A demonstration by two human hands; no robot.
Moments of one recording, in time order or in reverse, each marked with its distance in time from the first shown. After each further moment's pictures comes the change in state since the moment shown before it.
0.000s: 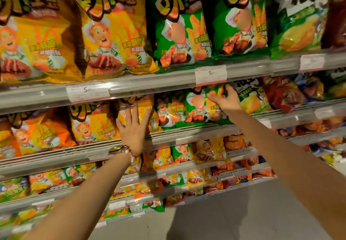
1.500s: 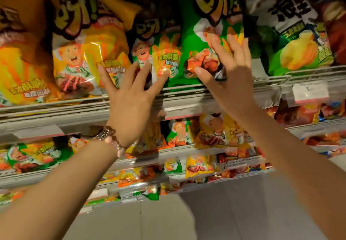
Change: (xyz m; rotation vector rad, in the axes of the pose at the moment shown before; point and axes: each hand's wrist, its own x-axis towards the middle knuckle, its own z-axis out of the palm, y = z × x) left_hand 0.013 0.053 0.075 0.152 0.414 0.263; right_hand -0.005 0.117 0.051 -0.403 0.168 -0.785
